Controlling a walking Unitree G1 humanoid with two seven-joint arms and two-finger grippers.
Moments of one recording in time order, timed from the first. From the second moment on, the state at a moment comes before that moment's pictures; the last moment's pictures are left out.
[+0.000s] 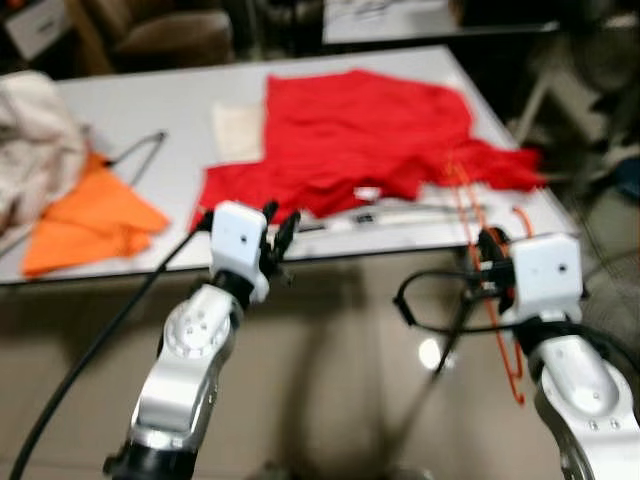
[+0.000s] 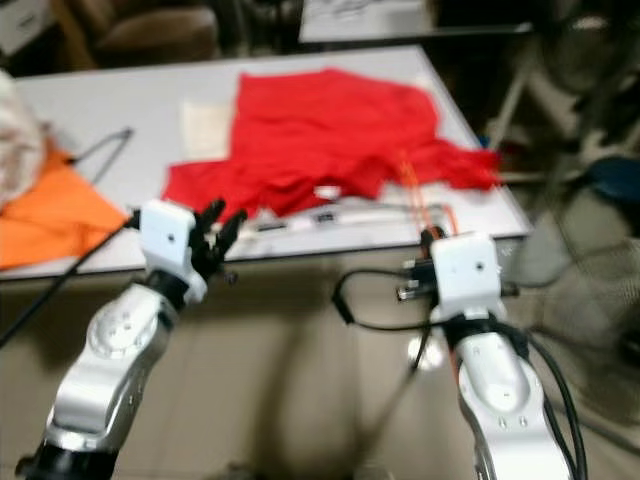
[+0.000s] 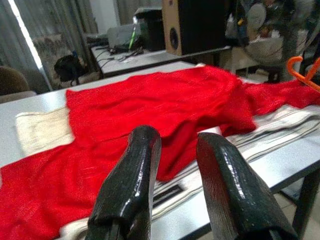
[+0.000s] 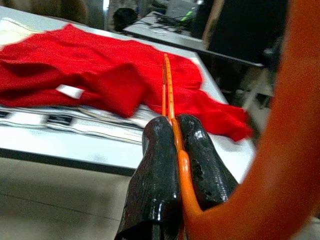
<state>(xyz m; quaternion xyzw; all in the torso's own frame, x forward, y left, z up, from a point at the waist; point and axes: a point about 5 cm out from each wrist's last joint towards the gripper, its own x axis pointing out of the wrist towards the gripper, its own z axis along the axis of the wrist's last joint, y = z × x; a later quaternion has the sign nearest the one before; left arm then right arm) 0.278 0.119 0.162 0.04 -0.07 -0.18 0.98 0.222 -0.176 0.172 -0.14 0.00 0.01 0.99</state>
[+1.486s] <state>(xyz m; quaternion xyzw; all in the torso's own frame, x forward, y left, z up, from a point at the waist) 0.268 0.147 0.132 0.03 -0.03 -0.18 0.98 0.227 -0.143 0.188 -0.16 -0.06 0.15 0.97</state>
